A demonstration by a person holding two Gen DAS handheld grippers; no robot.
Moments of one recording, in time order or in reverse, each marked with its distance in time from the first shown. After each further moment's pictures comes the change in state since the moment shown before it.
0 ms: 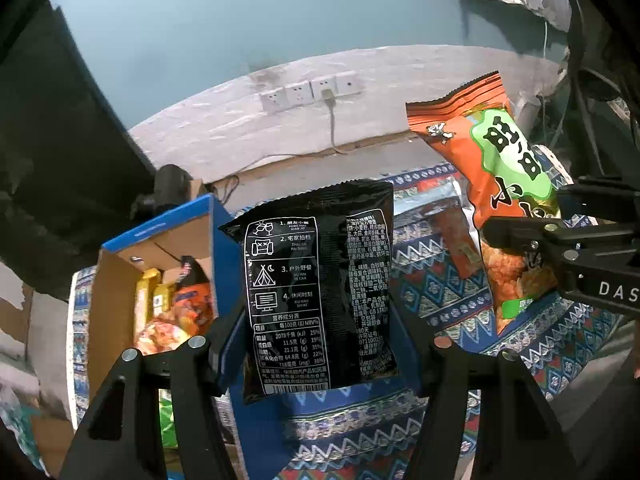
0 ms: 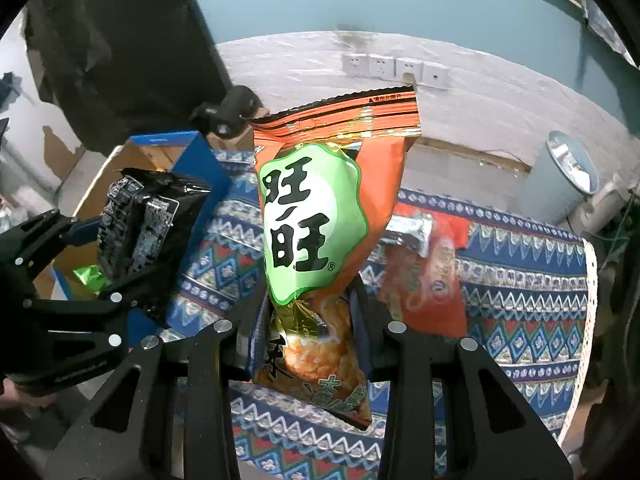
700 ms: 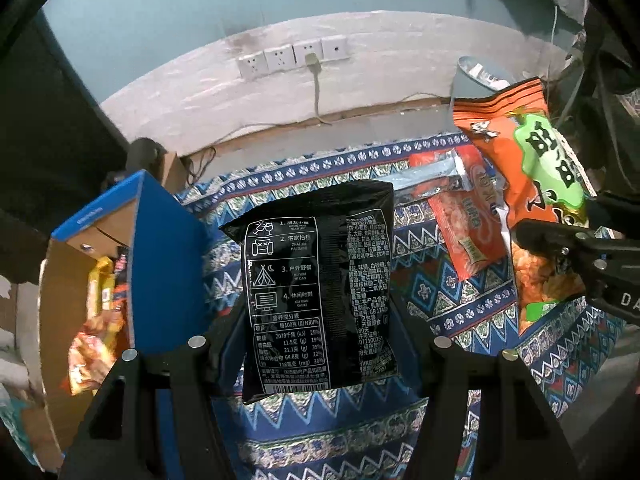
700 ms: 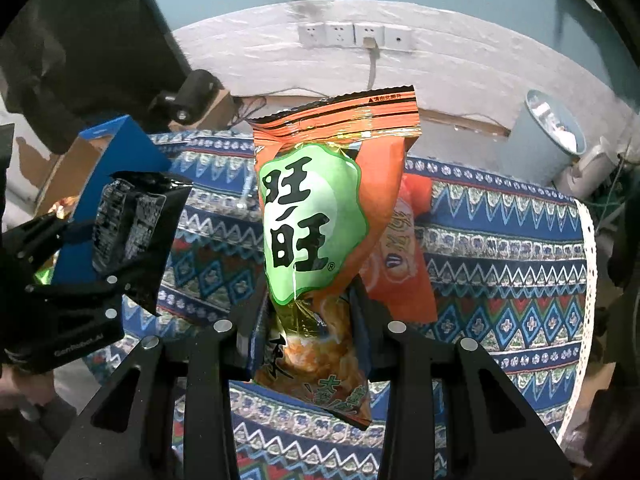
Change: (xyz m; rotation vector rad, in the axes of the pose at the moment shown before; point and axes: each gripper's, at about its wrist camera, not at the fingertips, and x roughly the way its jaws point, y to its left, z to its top) left arm 0.066 -0.034 0.009 -0.016 0.109 -0.050; right arm 0.034 -0.059 -0.019 0.088 0.074 -0.063
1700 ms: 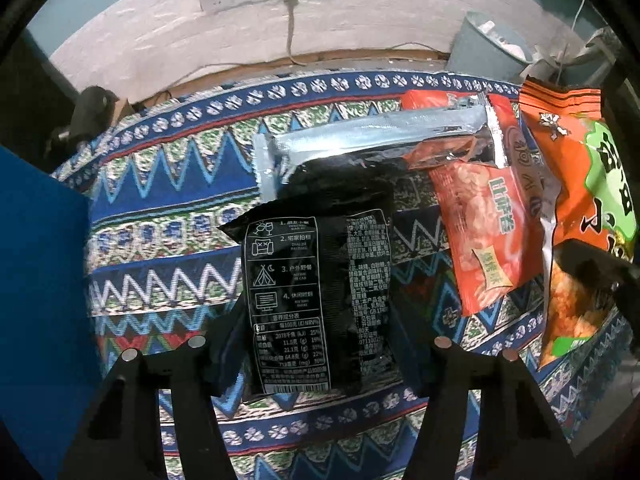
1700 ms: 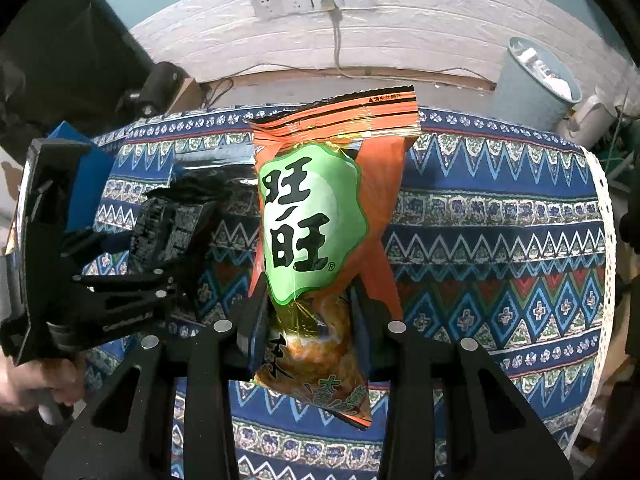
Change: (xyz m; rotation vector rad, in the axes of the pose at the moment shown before) left arm 0.123 -0.033 0.021 -0.052 0.205 -0.098; right arm 0.053 -0.066 -0.011 0.111 0.080 -0.001
